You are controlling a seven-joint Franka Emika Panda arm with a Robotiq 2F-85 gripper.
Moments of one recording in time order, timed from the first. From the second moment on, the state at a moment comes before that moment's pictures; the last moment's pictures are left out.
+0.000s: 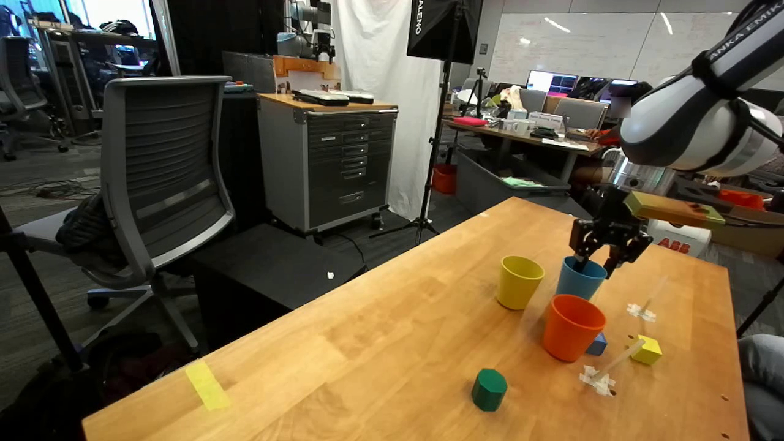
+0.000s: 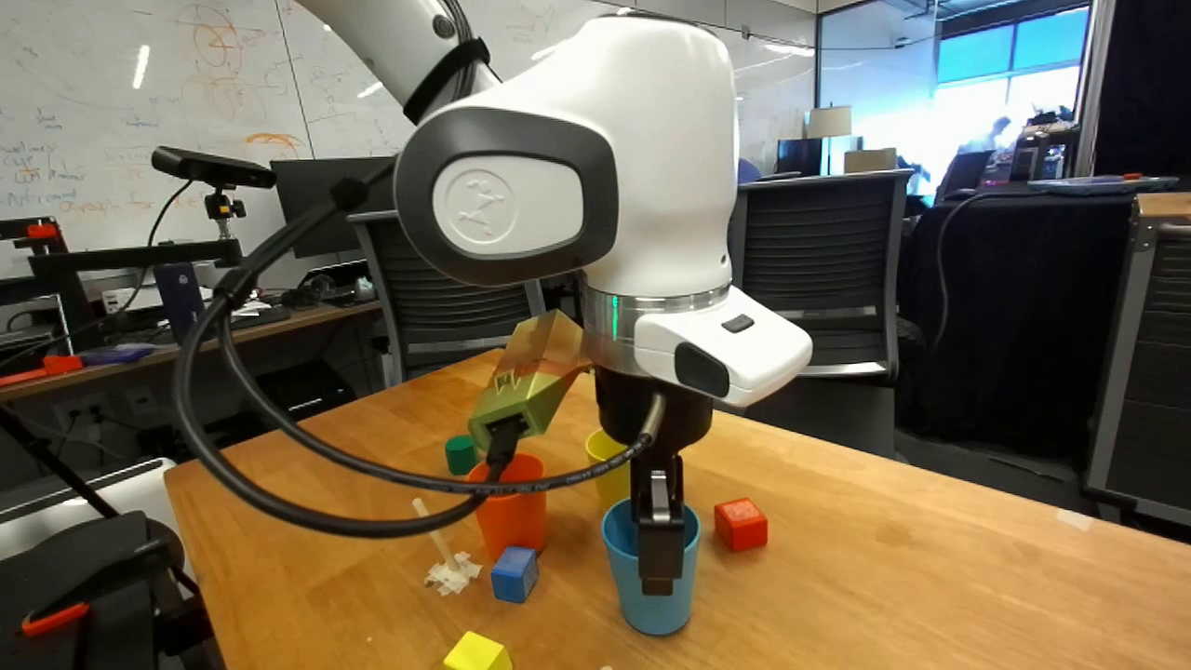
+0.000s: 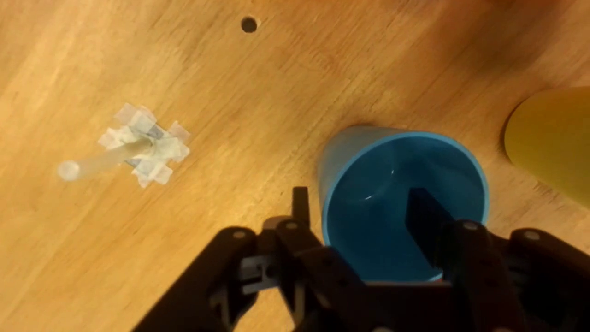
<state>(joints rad) -0.27 0.46 -0.18 -2.12 0.29 2.54 0.09</state>
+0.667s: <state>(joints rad) -0.28 0.47 -0.17 -2.10 0.31 2.54 0.08</state>
